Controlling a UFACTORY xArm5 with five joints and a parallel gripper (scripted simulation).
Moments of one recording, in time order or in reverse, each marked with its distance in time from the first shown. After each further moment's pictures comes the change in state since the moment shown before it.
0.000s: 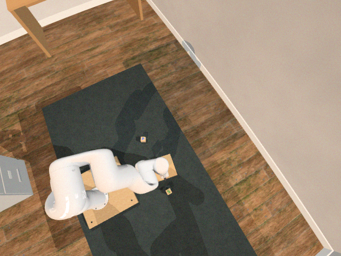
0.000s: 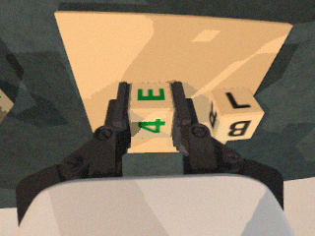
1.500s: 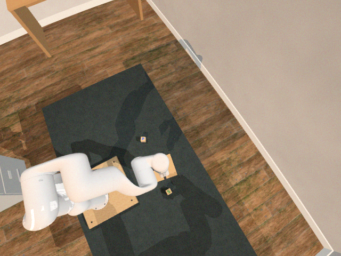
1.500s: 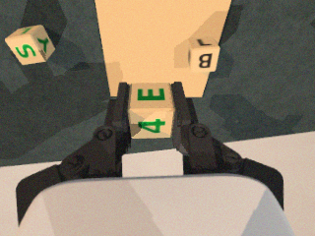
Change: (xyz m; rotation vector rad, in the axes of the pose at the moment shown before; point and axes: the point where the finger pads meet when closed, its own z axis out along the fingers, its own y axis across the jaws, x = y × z) arm 0.000 0.001 -0.098 0.000 -0.001 0.000
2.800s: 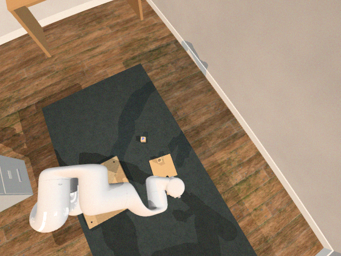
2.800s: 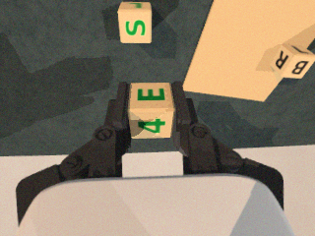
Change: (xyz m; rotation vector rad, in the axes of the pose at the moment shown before) arm -0.021 -0.113 0.007 0.002 0.000 -0.137
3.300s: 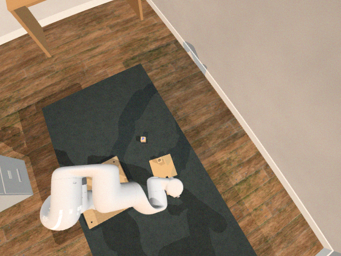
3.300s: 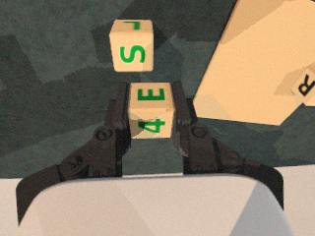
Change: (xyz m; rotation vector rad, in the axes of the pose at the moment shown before) arm 0.001 0.000 0.050 -0.001 0.002 0.000
